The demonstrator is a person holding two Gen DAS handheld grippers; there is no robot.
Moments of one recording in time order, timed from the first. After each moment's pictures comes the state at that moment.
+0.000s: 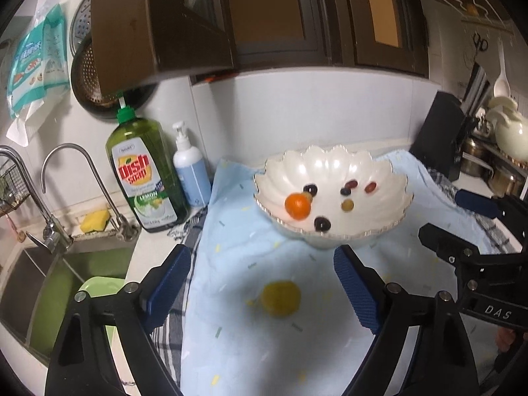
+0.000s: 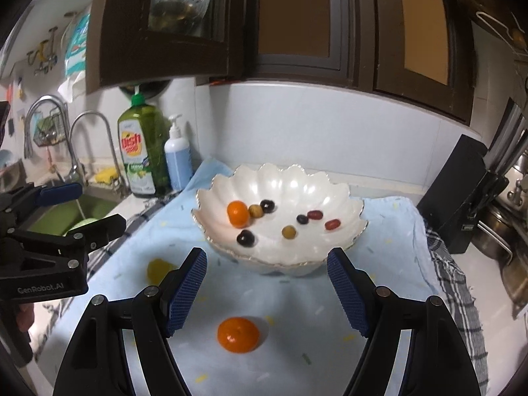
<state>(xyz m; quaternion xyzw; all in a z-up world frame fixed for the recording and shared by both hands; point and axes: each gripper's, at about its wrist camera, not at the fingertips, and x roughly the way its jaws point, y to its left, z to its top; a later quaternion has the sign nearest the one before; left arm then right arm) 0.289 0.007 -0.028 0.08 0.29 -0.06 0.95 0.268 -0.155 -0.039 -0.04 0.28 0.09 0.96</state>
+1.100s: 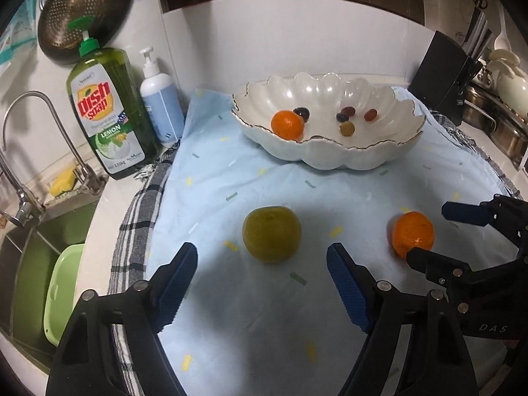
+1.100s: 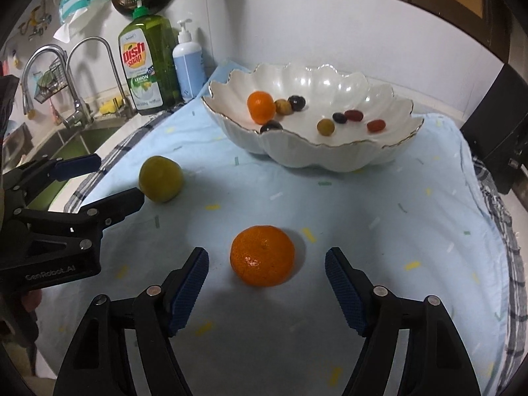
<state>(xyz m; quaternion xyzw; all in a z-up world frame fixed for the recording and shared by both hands) 0.312 0.008 -0.112 0.10 0.39 -0.09 0.91 0.283 -0.141 -0.131 -0.04 0.42 0.13 0.90</state>
